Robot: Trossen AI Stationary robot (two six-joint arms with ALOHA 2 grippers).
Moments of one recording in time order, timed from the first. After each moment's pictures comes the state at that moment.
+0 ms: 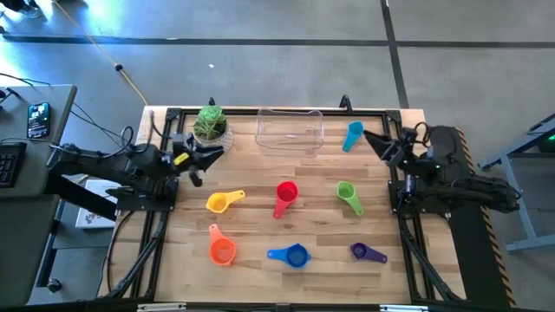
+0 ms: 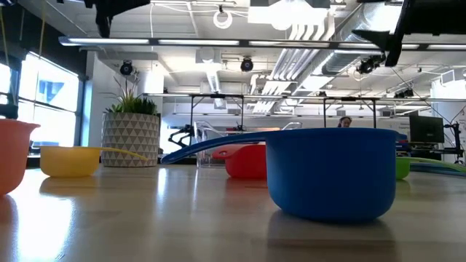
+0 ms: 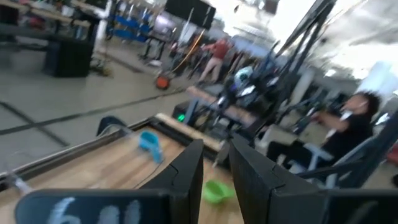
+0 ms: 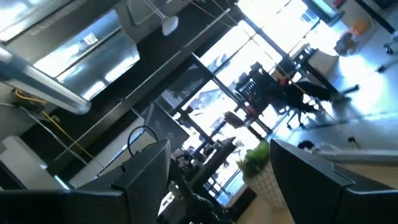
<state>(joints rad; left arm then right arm) -0.14 0.58 0.51 0.13 -0.49 -0.35 -0.22 0.21 0.26 0.28 0.24 0.73</state>
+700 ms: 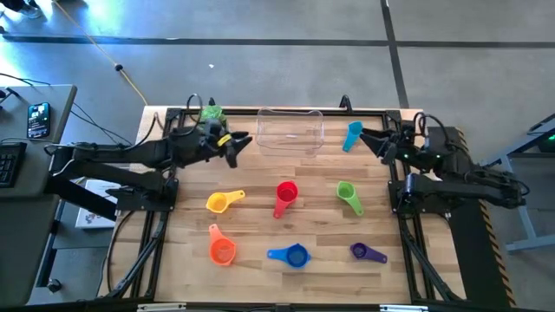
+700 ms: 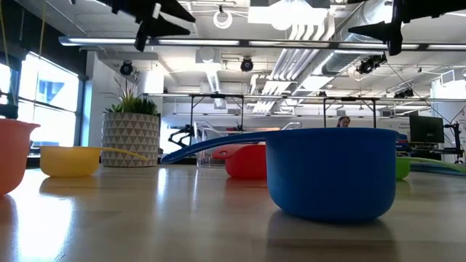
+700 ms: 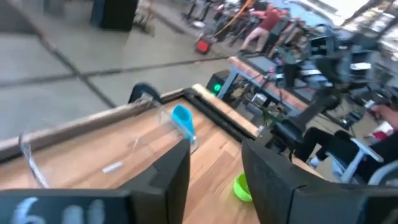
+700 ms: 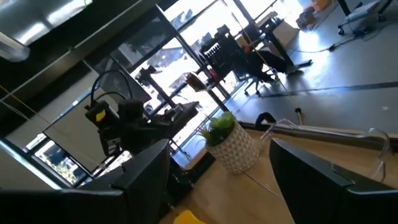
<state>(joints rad) 0.13 1.00 0.75 0.07 -0.33 -0.53 -0.22 0.37 0.51 -0.09 0.23 0.67</state>
